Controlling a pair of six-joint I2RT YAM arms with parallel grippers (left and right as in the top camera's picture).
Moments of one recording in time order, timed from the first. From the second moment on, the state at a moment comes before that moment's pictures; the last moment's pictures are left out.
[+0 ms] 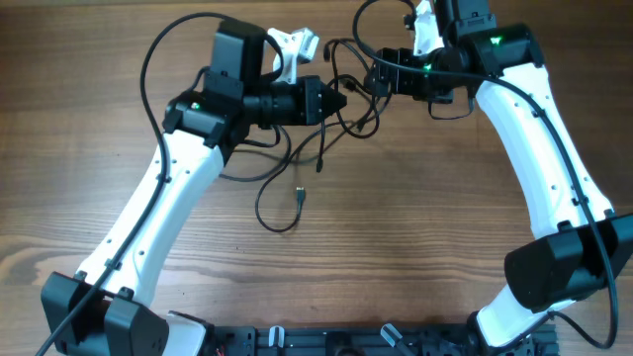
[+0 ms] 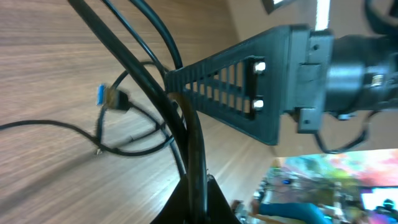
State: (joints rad) left arm -0.35 1.57 1.41 -0.55 0.77 -0.48; right arm 0.25 1.82 1.81 -1.09 -0.33 0.28
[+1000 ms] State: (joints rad) left arm -0.05 1.57 1.40 0.58 1.36 -1.49; right arm 0.24 1.82 1.71 -1.01 -0.29 0.30
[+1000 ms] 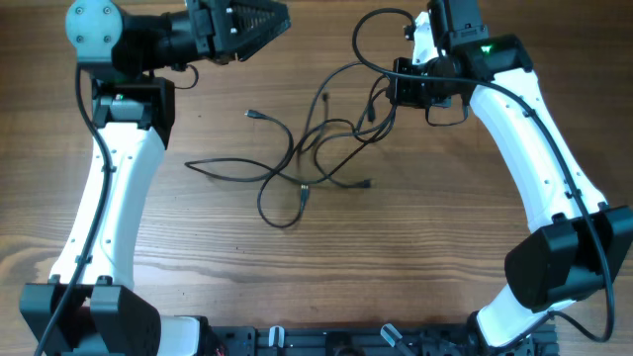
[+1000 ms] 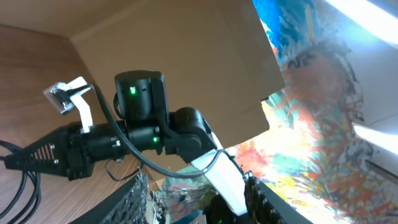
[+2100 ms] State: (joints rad) left arm -0.44 1.88 1.41 -0.60 0.24 -0.48; right arm 0.14 1.82 1.79 -1.09 -0.17 0.33
